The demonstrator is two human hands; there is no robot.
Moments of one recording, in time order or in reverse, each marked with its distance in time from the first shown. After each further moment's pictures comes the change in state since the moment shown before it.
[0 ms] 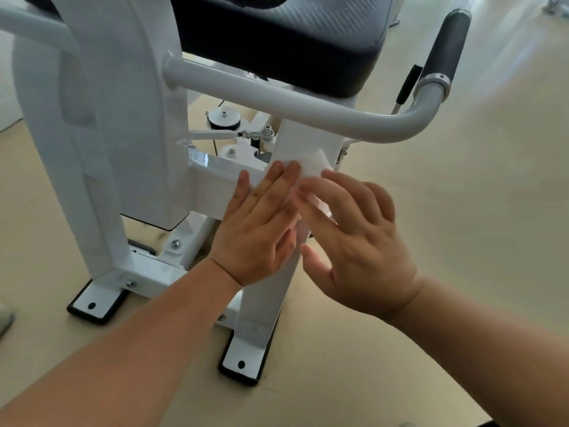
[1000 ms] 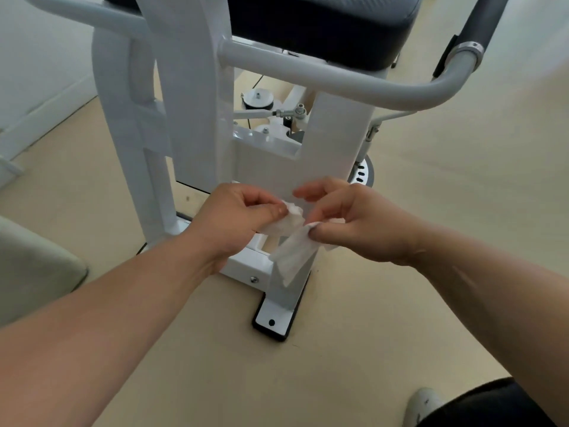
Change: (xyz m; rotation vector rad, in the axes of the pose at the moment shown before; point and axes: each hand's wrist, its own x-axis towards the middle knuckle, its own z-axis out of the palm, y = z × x) left_hand -0.009 0.009 -0.110 -0.918 -0.339 -1.236; right_hand 0.027 -0.017 -0.023 1.078 -0.712 0.449
